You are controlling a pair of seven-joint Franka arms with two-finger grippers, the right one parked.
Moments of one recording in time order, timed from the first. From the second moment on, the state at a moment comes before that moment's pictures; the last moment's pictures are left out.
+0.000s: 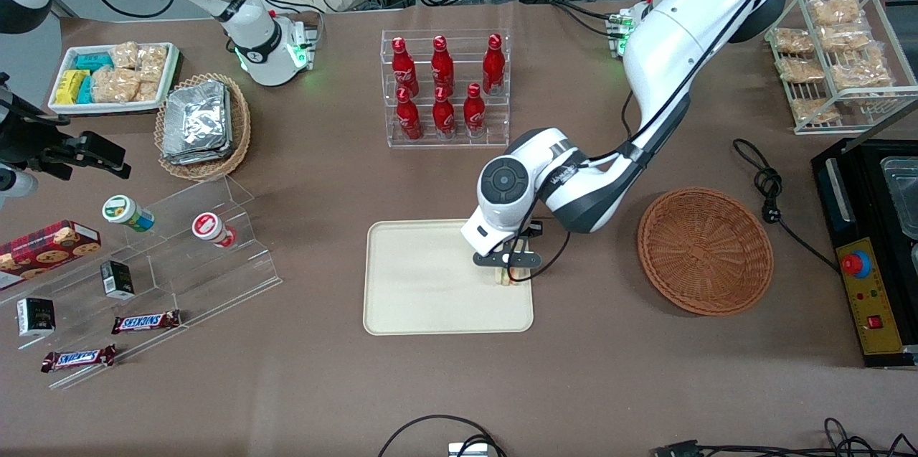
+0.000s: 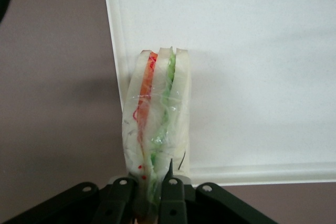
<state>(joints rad) -0.20 0.83 -0.63 -1.39 0.51 1.97 -0.84</state>
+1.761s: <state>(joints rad) 0.21 0.42 -0.90 -1.80 0.43 1.94 -0.85</state>
